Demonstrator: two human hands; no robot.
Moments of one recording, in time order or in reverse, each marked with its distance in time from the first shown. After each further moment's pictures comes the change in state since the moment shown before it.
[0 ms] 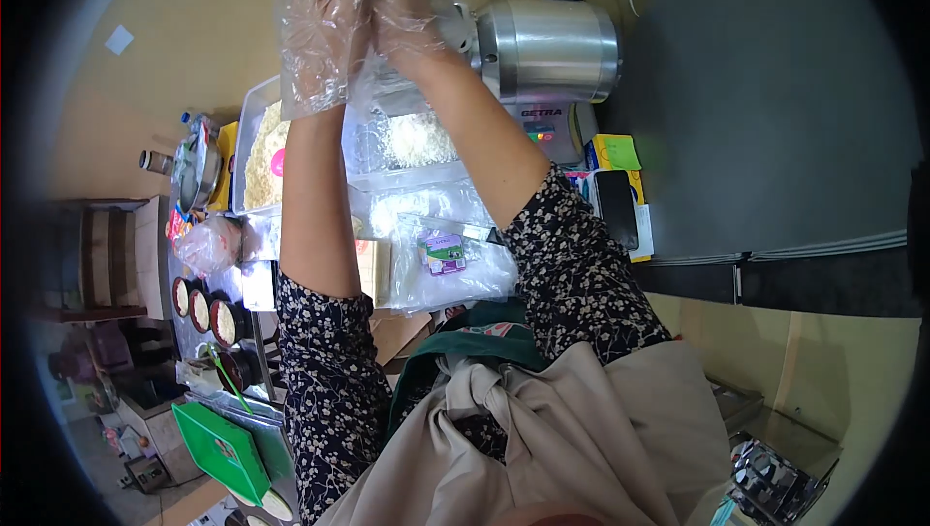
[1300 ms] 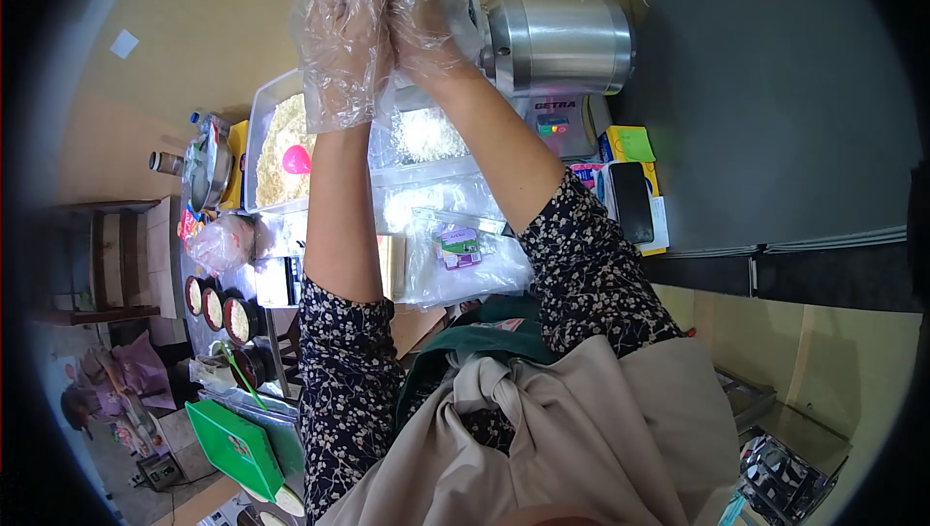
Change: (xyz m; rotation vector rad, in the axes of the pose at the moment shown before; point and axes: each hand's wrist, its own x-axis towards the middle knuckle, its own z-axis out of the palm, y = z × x) left_hand -0.014 -0.003 0.006 -0.020 0.055 0.018; right_hand -0.028 0.016 0.005 0.864 -0.079 0.574
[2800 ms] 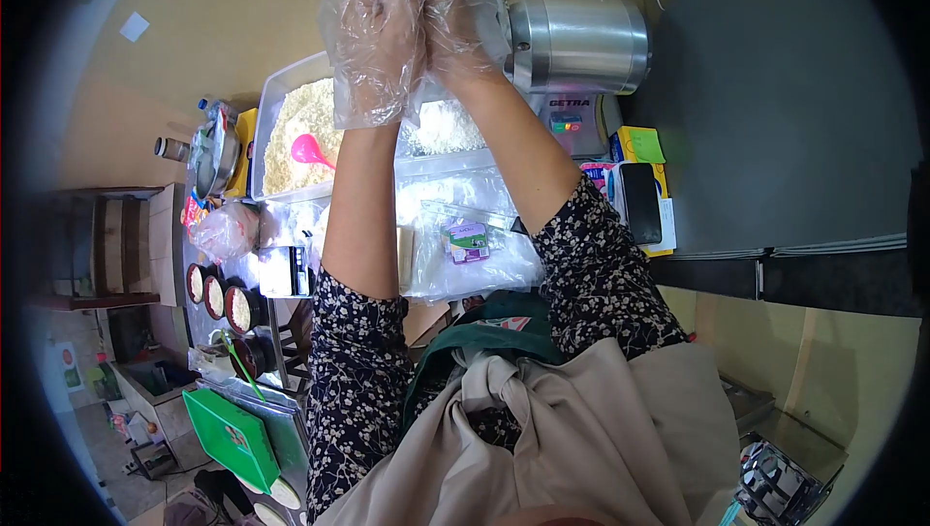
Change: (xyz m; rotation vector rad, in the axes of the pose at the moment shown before) left_hand -0.005 0.002 0.013 -0.030 0.070 -0.061; right_hand -0.005 -0.007 -0.006 -0.216 0.112 -0.041
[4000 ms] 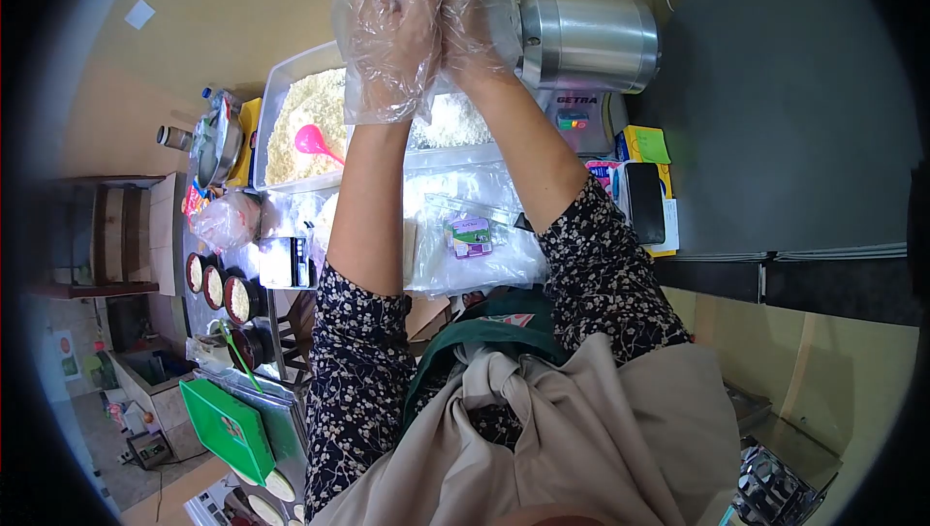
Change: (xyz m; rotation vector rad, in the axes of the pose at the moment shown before) left_hand -0.002 -0.021 -0.002 0.456 0.012 0.522; right_hand -0.010 -0.026 0.010 0.370 0.035 0.265
